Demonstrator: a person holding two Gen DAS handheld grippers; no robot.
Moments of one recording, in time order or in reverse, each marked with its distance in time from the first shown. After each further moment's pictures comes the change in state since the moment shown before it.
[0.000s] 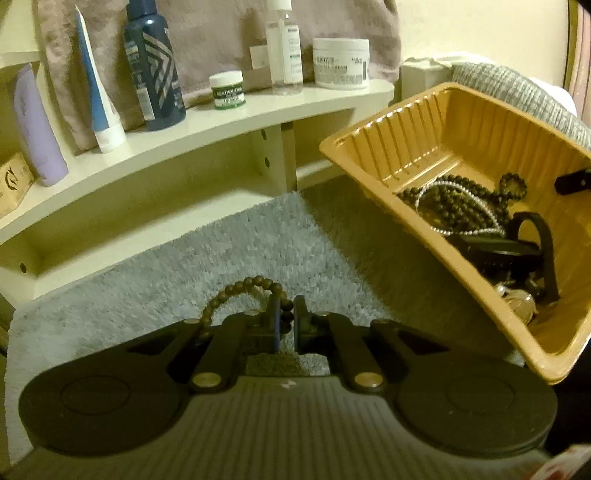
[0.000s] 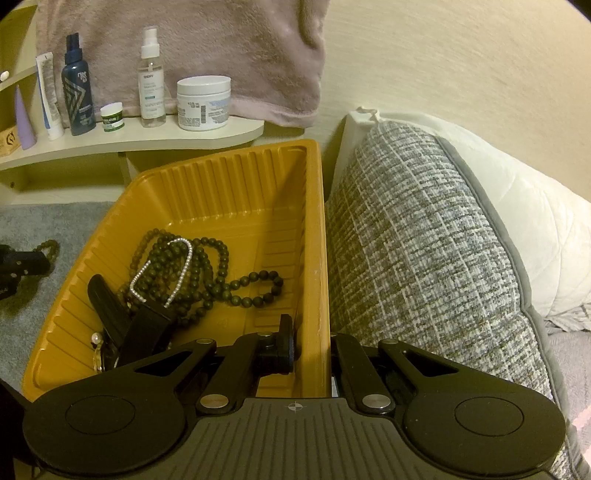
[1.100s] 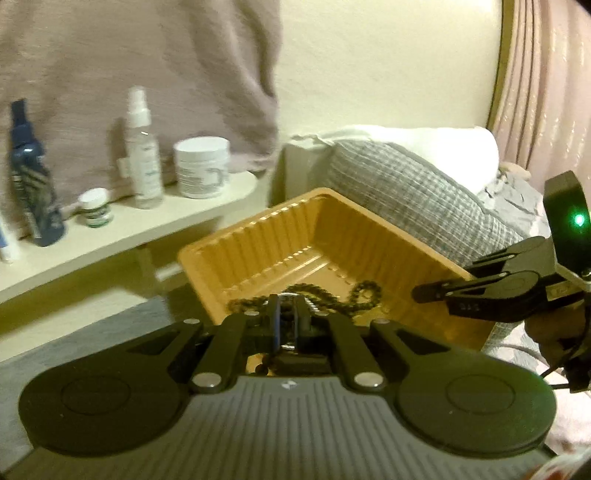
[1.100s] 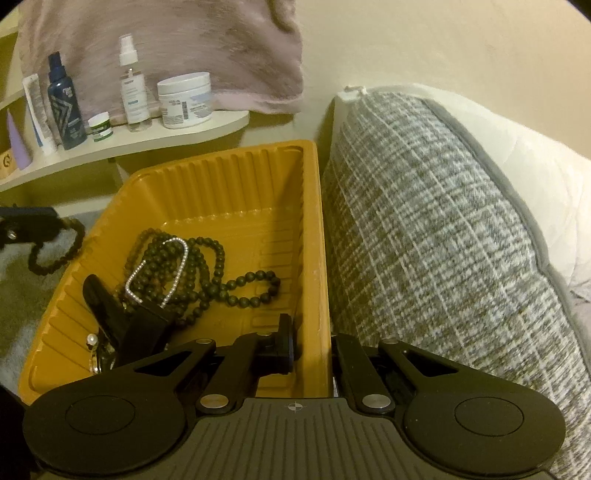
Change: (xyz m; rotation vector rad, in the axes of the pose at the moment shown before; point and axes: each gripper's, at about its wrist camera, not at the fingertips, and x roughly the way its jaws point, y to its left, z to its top) left arm -0.037 -0.079 0.070 0.040 -0.134 -0.264; right arm 0.009 -0.026 -0.019 0.106 -0.002 0.074
